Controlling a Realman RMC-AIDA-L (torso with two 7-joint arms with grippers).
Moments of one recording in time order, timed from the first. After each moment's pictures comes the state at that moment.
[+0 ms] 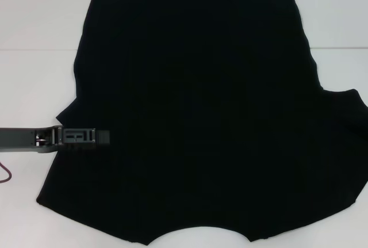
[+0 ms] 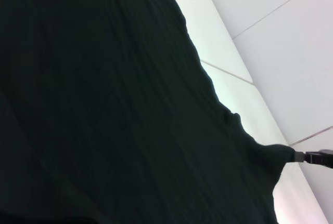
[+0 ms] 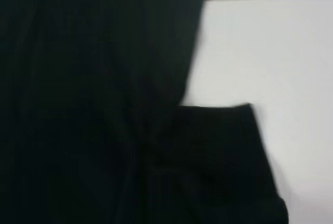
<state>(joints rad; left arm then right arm) -0.58 -1.96 0.45 0.67 2.29 1.67 -2.17 0.64 1.92 -0.68 -0.95 -2.66 -1.36 2.40</state>
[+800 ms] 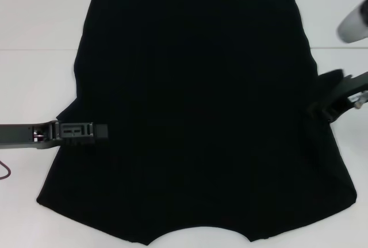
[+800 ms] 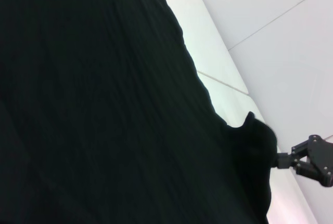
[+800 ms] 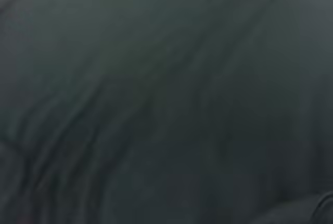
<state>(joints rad) -0.57 -1.96 0.45 0.66 2.26 1.67 -2.17 0.76 2.04 -1.01 -1.05 -2.67 -1.40 2.17</state>
